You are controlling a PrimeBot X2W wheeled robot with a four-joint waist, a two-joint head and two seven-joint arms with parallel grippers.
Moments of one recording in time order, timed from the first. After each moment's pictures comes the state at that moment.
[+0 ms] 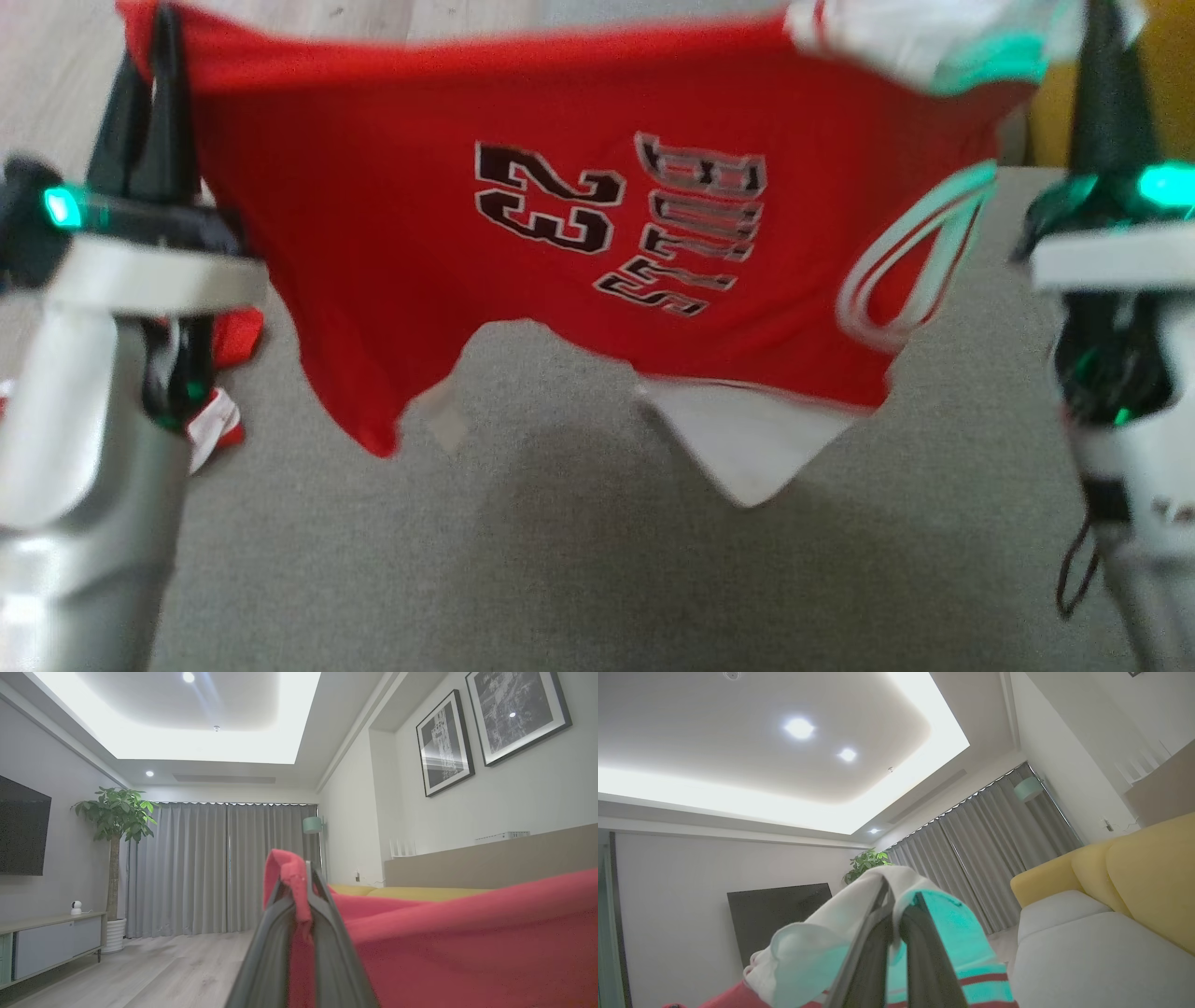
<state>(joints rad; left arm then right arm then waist) -0.59 0.30 -0.18 0.27 -0.40 -0.13 -0.23 -0.48 -0.27 0.22 0.09 0.88 0.13 -0.23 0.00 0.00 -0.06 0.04</state>
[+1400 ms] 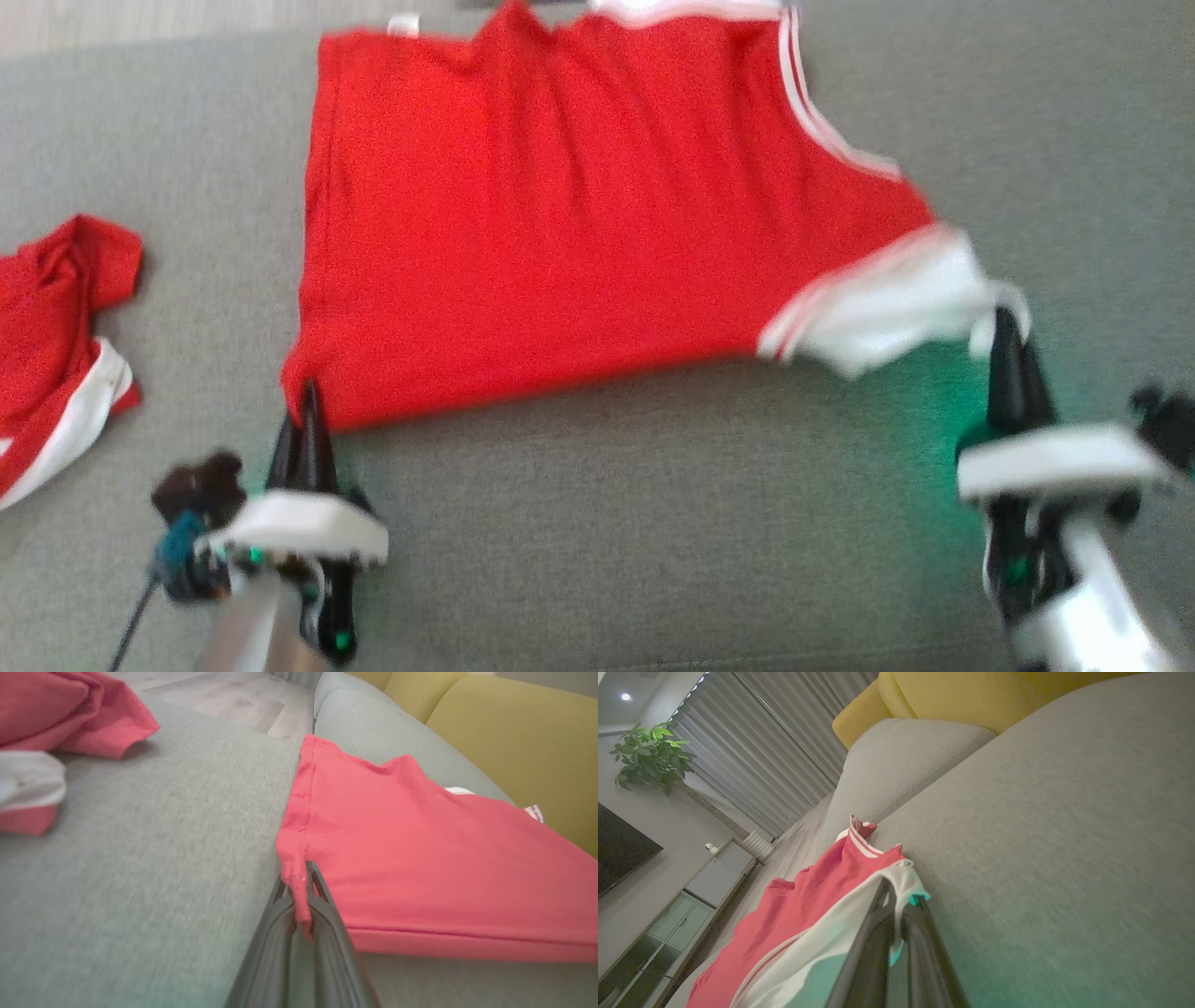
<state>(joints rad) -0.34 0.03 -0.01 0.70 -0.39 -0.13 -0.26 -0.26 -0.16 0.12 0.44 0.80 0.13 -0.25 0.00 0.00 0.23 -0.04</state>
